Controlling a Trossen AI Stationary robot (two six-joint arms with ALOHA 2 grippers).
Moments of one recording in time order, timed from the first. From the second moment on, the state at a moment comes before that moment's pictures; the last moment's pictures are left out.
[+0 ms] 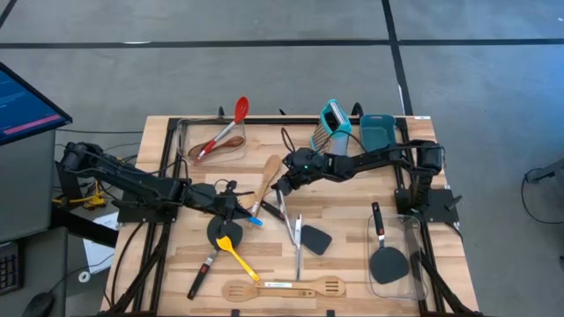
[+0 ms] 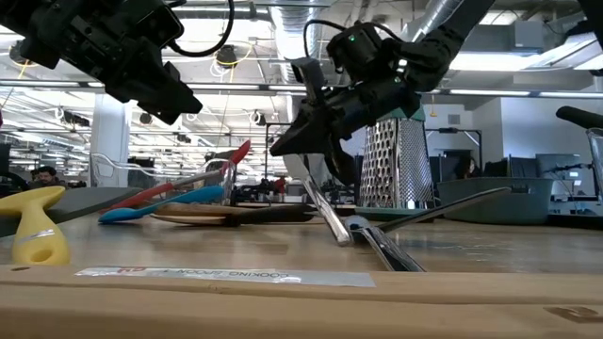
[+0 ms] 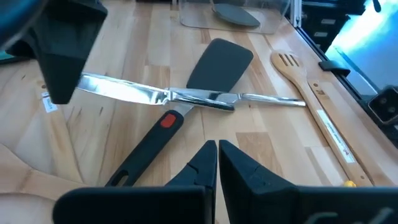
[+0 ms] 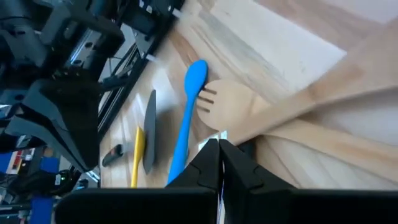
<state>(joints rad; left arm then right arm) -0.22 1.11 0.38 0.28 -0.08 -0.15 -0.15 1.88 1.01 0.35 -0.28 0.86</state>
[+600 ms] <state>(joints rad) -0.22 1.51 0.38 0.81 -0.08 -0.55 -0.15 1.88 1.01 0.41 -0.28 0.83</state>
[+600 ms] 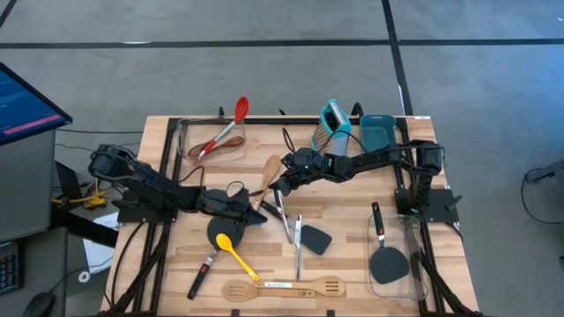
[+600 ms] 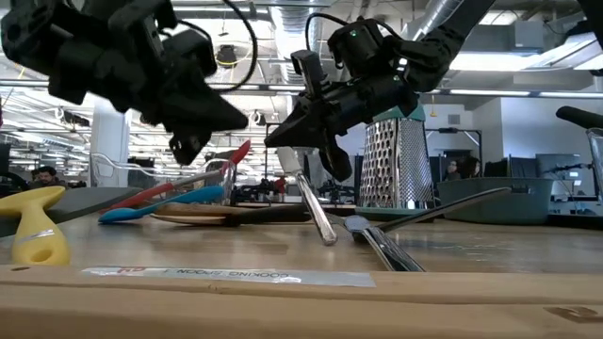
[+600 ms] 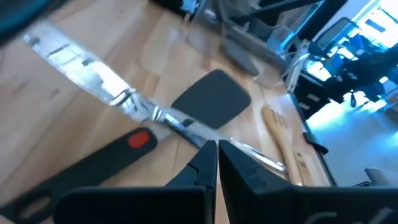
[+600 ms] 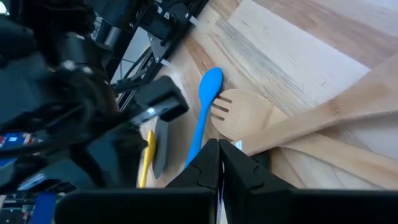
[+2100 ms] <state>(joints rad) -0.21 1.79 0.53 0.93 -0.24 -0.68 -0.15 1.88 1.01 0.50 -0.31 0.80</state>
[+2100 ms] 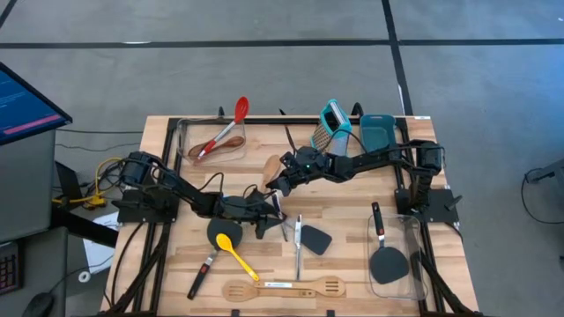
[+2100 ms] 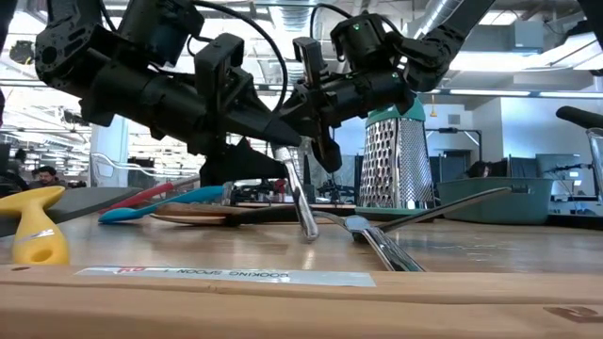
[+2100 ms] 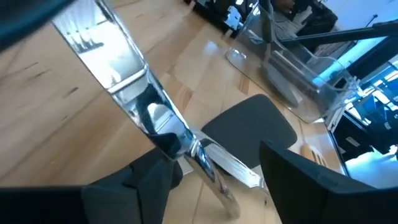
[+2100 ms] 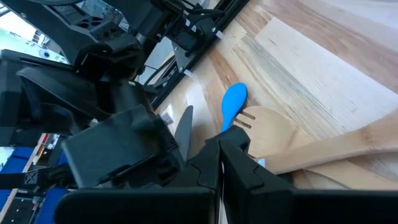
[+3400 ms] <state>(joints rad) -0.21 1.89 0.60 0.92 -0.16 -0.64 -0.15 1.88 1.01 0.52 -0.33 0.81</state>
